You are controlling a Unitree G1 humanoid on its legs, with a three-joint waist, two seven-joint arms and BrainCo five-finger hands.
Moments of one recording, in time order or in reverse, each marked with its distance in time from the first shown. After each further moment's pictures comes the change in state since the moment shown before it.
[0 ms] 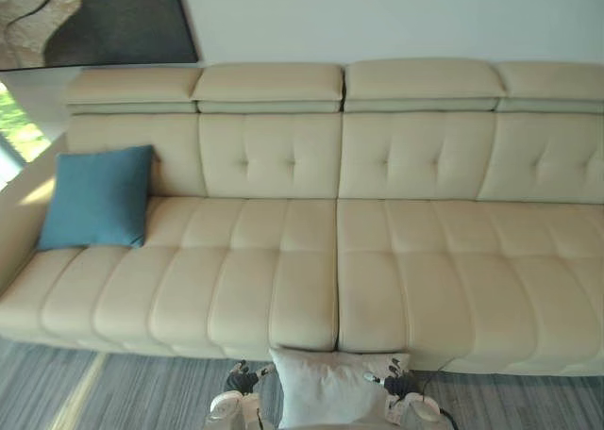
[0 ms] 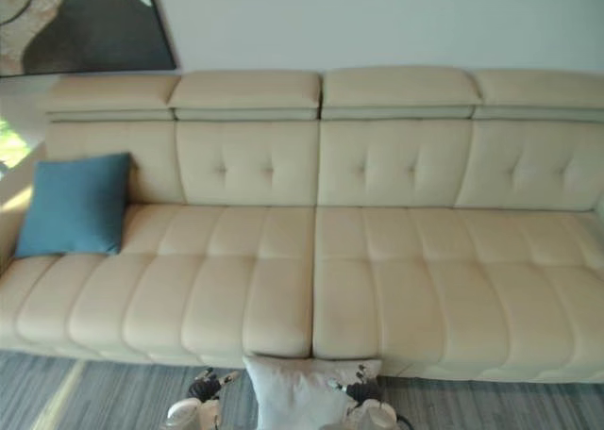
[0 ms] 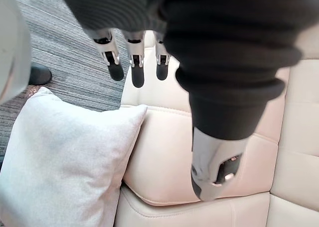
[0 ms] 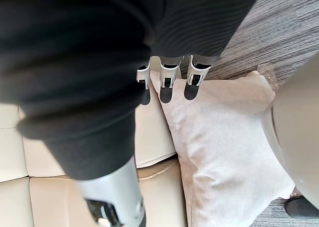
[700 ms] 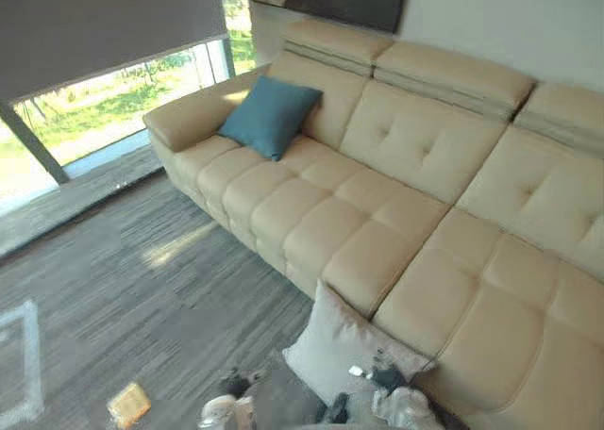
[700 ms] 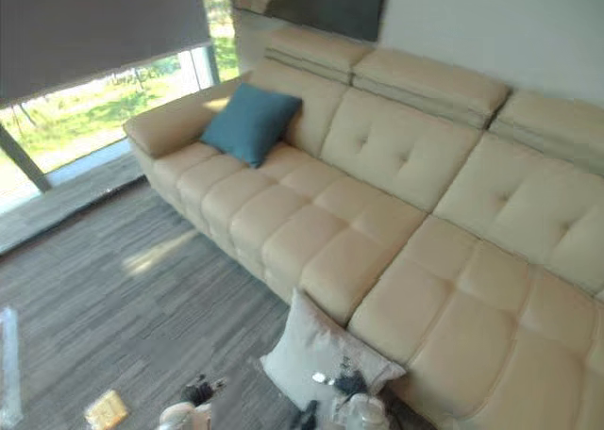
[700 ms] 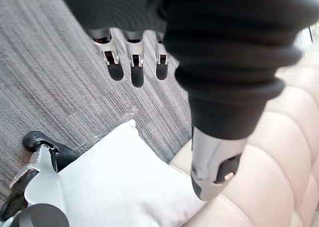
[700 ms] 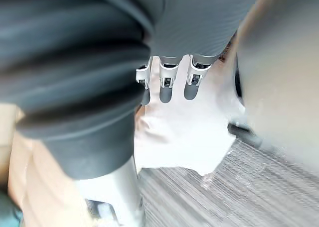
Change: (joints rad) left arm -0.006 -0.015 0.022 -0.011 -0.022 0.011 -0.001; right arm -0.037 -0.017 0.013 -0.052 -0.007 -0.006 0.015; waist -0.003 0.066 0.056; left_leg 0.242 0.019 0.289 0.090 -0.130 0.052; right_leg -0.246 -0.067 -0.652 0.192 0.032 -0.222
